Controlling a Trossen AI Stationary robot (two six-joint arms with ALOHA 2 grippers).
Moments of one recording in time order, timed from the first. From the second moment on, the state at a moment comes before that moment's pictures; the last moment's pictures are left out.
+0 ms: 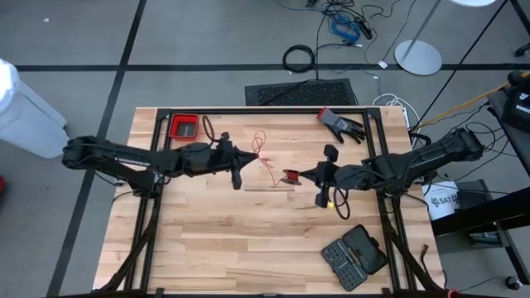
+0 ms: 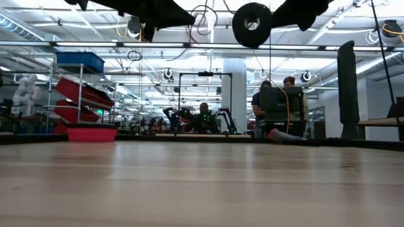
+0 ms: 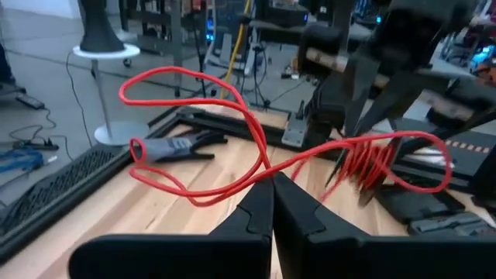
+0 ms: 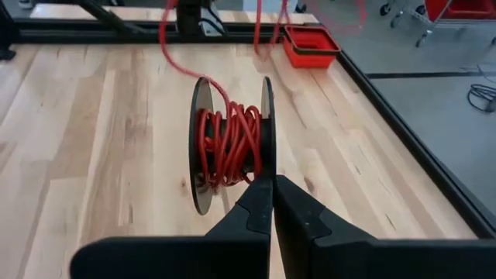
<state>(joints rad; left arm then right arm) -0.01 1.23 0.77 0.31 -0.26 -0.14 0.28 1.11 0.87 -0.32 0.51 0.19</state>
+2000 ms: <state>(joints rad) -0.23 1.37 0.77 0.56 -0.23 -0.20 0.08 1.34 0.87 0.01 0.69 -0.09</state>
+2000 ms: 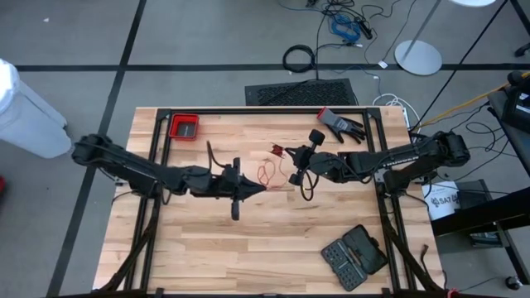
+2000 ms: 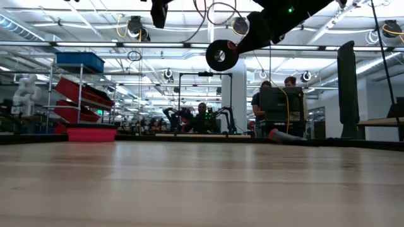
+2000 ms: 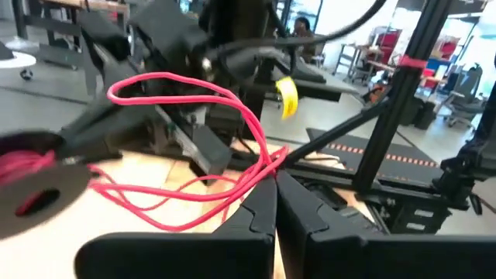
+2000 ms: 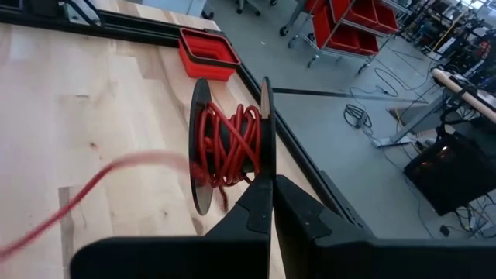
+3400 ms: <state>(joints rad) -0.10 1.52 0.77 0.38 -0.16 -0.23 0.16 1.15 0.87 -0.07 0.67 -0.07</state>
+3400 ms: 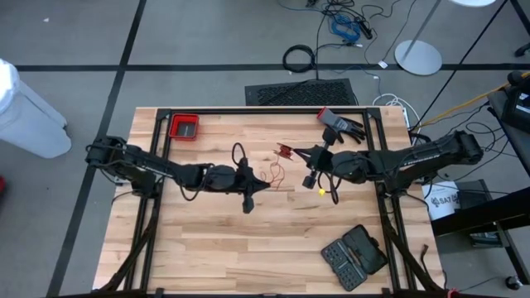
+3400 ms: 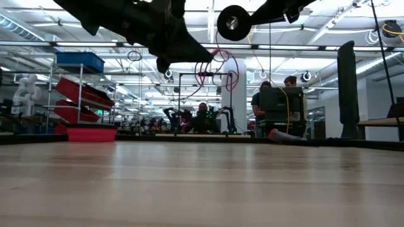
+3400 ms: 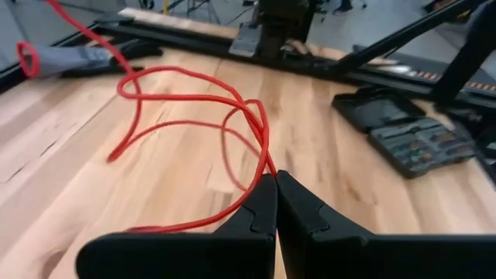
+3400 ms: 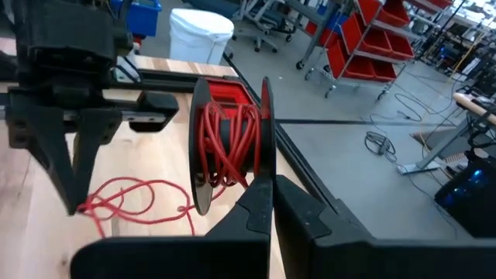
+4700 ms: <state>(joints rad) 0.07 1.34 0.77 0.10 -0.30 -0.22 0.16 1.15 0.87 -0.31 0.36 0.20</state>
